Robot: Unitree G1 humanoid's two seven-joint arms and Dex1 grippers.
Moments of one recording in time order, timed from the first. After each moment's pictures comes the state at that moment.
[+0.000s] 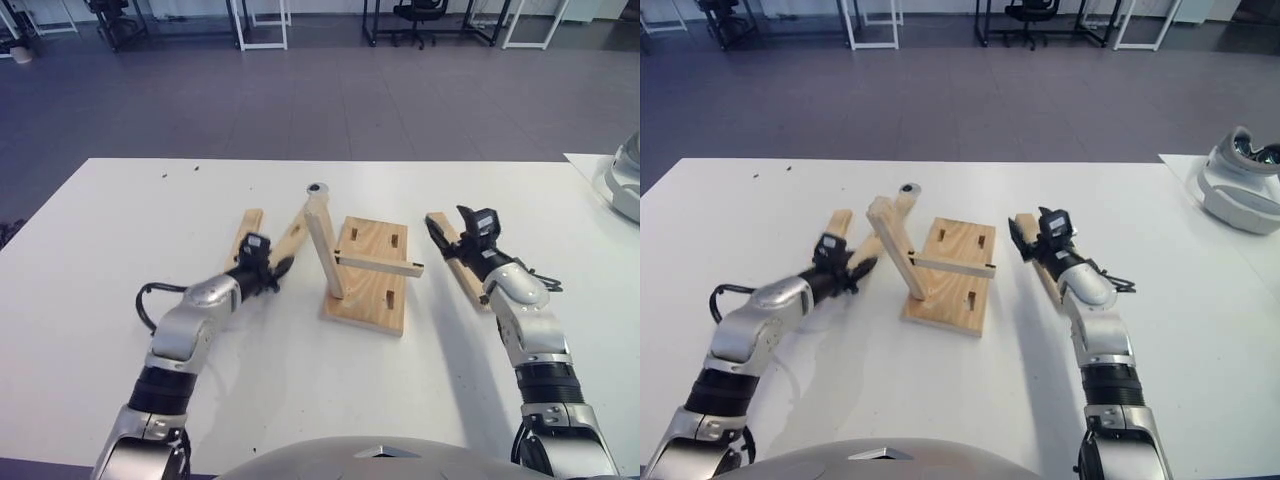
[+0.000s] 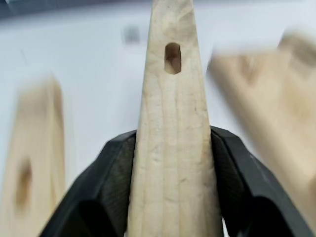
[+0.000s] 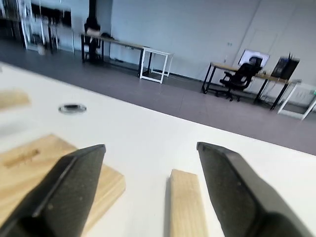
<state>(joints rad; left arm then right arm) -0.28 0.36 -0.02 -0.15 -0.41 0.56 -0.36 -0.24 -0.34 -0.15 0.07 0.32 0.19 0.40</state>
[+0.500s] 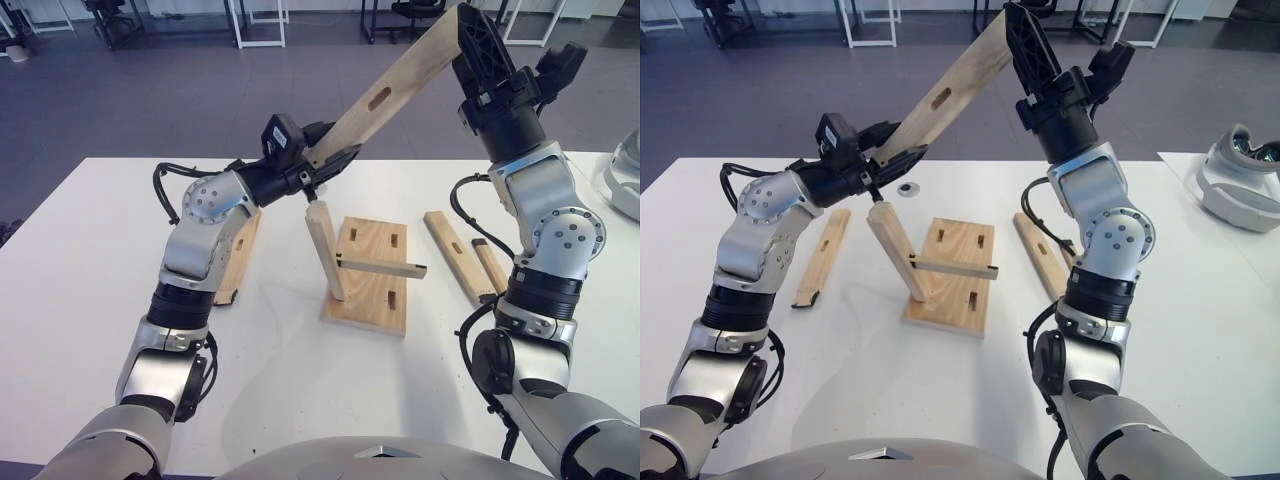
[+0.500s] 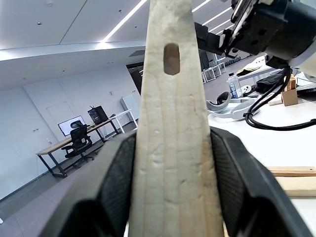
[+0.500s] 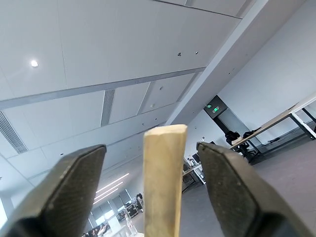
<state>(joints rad) -0.62 0.36 -0.11 -0.06 -0.34 0.15 -0.73 -0.72 -0.18 -0.38 -0.08 1.30 0.63 0.19</state>
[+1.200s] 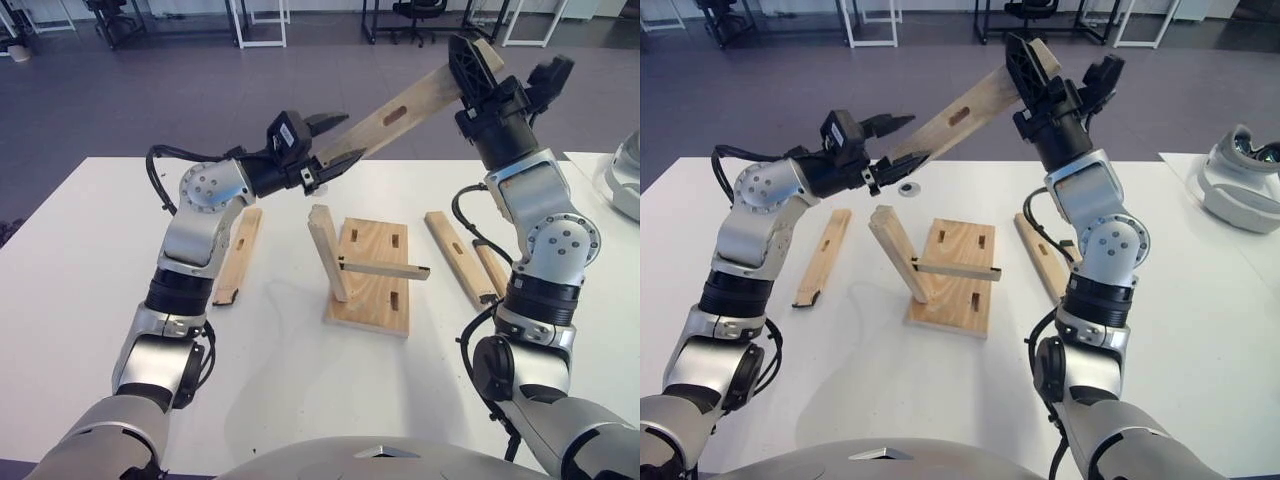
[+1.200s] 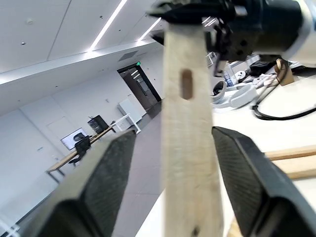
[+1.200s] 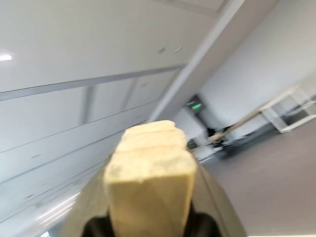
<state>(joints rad) -0.72 0.38 -0.10 0.08 -0.25 0.06 -0.77 -0.61 -0.19 -0.39 -0.13 1.17 0.55 0.08</state>
